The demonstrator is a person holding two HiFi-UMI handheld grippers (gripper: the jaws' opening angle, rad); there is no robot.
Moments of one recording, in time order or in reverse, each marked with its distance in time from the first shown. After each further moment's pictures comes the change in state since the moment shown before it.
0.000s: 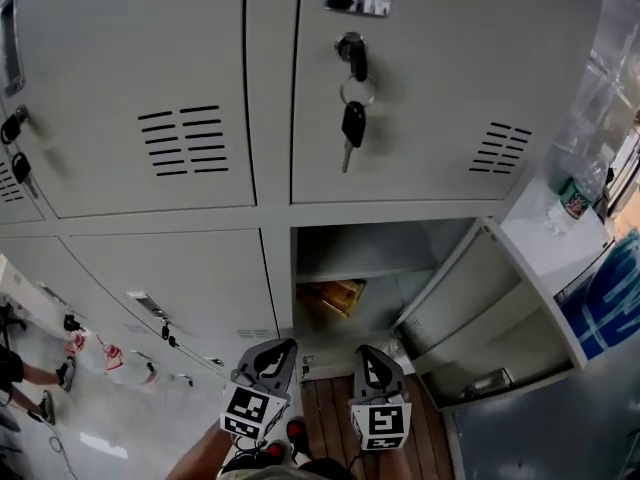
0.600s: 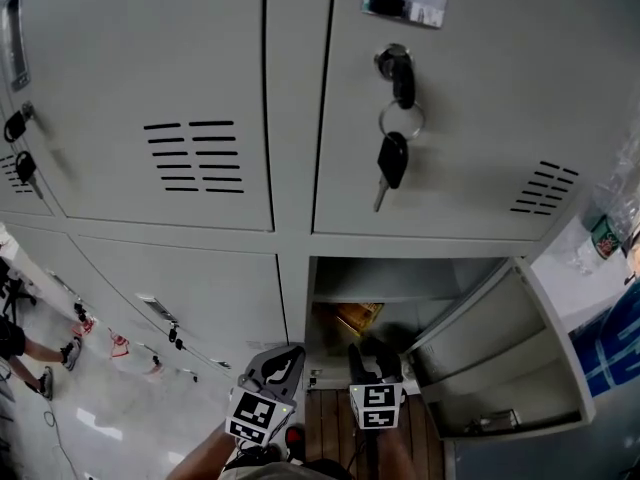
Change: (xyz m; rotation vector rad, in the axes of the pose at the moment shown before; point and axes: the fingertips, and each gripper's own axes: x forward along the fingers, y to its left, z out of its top) left arm 0.019 0.018 -0.006 -0.014 0.009 0.074; right arm 0.094 -0.007 -0.058 -0.039 0.157 0.112
